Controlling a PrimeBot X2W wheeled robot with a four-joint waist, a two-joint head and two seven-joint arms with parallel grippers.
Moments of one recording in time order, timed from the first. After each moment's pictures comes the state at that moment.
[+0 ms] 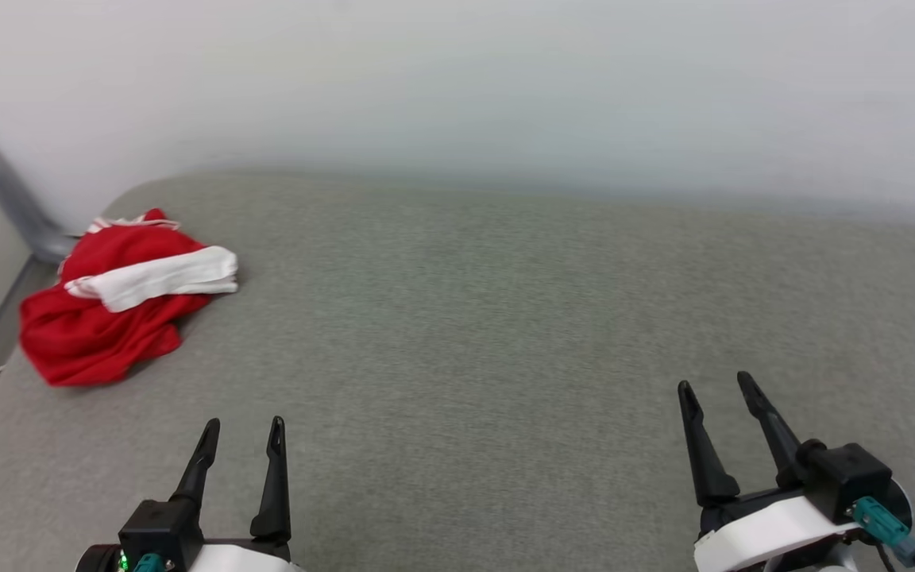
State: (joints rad) left arm 0.09 0.05 0.00 0.06 -0.13 -0.06 -0.26; right arm -0.02 -0.05 0.07 0.17 0.15 0.13 -0.26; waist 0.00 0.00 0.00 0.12
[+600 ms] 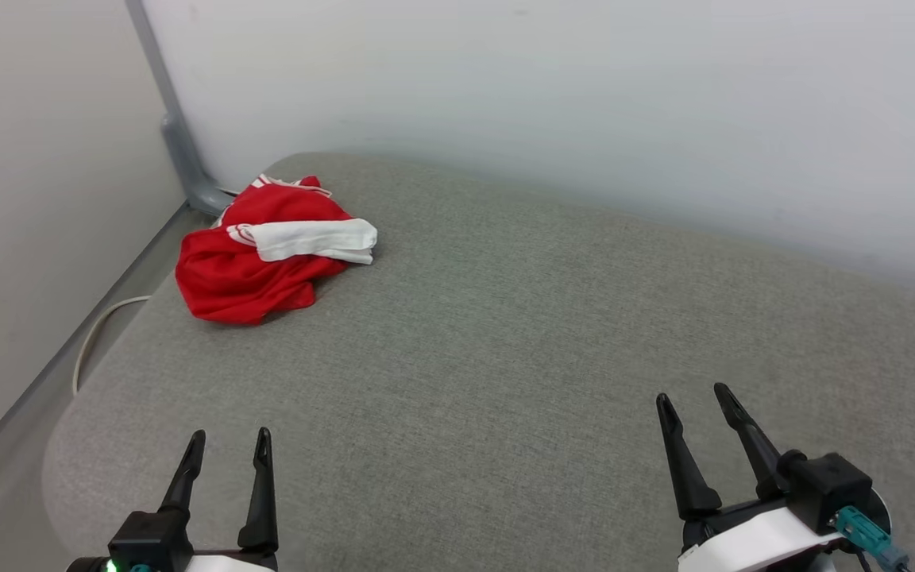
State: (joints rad) left arm 0.12 0.05 0.04 0.06 -0.11 -0.07 -0.26; right arm -0.01 -0.05 0.12 0.16 0.18 0.13 -0.26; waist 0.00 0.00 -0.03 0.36
